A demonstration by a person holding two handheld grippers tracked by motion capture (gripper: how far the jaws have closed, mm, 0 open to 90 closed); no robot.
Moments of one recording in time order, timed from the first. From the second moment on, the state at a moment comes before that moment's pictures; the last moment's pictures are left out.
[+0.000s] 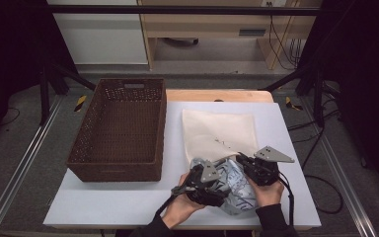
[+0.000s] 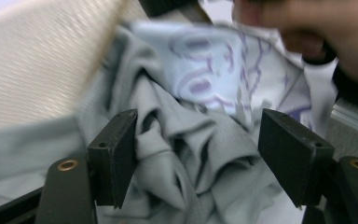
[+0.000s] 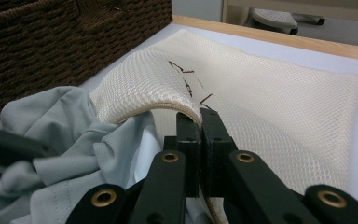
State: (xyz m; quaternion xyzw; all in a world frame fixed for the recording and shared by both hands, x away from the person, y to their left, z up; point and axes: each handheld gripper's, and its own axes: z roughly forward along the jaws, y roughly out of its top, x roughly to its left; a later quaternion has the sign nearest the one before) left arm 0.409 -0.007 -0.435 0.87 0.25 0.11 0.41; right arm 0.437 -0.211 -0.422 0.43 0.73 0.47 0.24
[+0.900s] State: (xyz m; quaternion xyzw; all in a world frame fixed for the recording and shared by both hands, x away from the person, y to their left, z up) left arm 0.453 -0.040 -0.450 0.84 0.34 0.16 0.39; right arm 0.431 -0.210 -0.417 0.42 0.73 0.49 0.24
